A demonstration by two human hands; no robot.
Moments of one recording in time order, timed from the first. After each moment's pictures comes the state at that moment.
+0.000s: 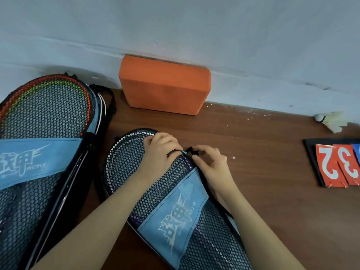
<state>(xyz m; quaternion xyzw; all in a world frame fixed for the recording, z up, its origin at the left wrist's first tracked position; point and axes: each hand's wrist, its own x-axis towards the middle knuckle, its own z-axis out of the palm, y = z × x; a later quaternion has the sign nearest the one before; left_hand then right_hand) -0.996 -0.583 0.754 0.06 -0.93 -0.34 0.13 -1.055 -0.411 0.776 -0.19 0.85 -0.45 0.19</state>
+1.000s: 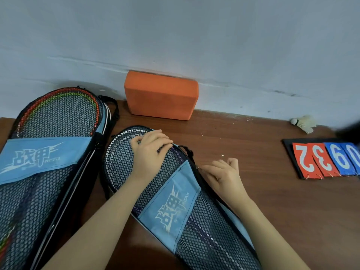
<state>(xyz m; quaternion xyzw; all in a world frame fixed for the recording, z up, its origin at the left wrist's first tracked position) -0.962 -0.572 0.791 0.11 -0.90 -0.33 0.28 -1.014 -0.349 0.809 -0.39 0.89 -0.24 -0.02</state>
